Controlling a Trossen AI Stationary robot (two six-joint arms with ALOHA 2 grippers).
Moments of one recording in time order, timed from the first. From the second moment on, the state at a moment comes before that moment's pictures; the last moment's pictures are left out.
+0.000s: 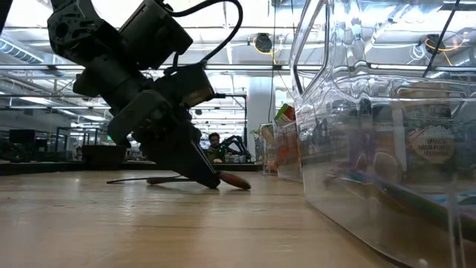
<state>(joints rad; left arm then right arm) -0.21 1.87 0.74 0.30 -0.02 -0.16 0.65 1.14 0.63 0.57 -0.10 -0.25</state>
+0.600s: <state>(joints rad) -0.23 1.52 0.69 0.29 -0.02 -0.15 0.65 1.14 0.63 0.54 0.07 -0.21</state>
